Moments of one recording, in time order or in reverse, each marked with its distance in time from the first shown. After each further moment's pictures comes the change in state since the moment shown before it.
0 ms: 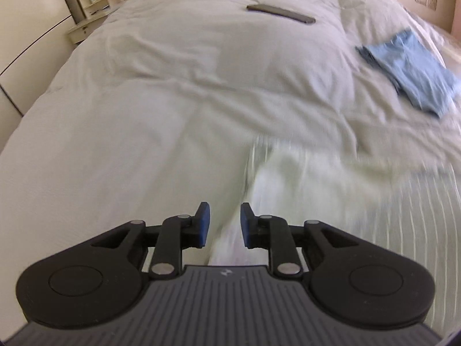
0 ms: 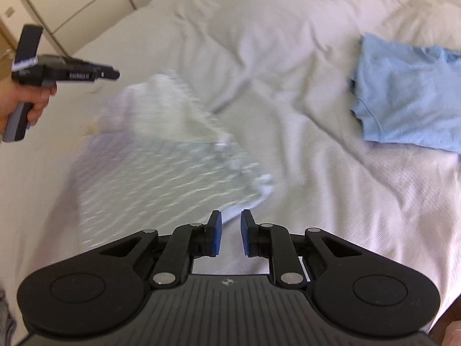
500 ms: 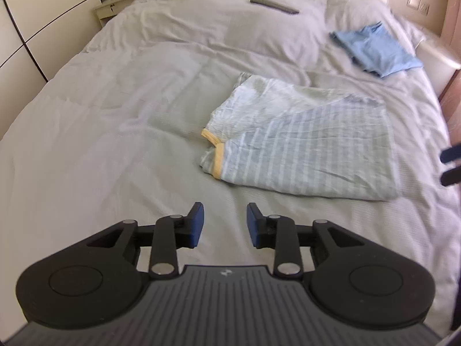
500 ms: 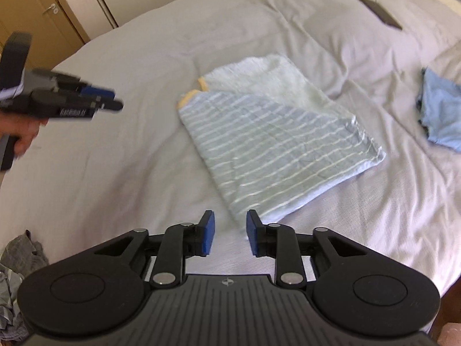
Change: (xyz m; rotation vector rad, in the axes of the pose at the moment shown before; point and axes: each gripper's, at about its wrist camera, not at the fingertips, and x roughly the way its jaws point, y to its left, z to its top) left arm -0.176 -0.034 -0.137 -0.087 0.020 -0.007; right arm -0.052 0.169 -0.051 -0.151 0.045 0.000
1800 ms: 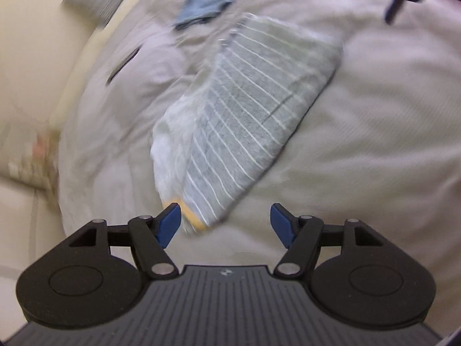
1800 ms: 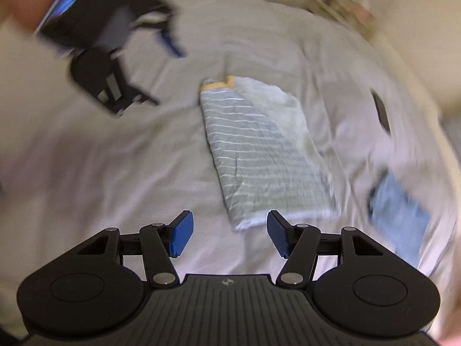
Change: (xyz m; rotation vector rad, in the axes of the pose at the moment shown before) left arm 0.085 -0.084 -0.050 1.075 -0.173 0.077; right arm 0.025 0.108 -0.049 -0.565 -0.007 -0.366
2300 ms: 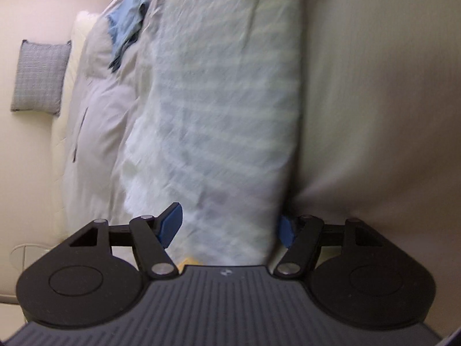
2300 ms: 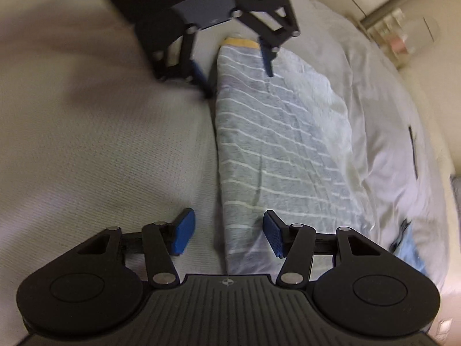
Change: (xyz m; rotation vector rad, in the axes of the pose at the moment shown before) left arm 0.130 0.009 -0.047 0.405 -0.142 0.070; right arm 0.162 0.018 0.004 -0.205 0.028 -0.091
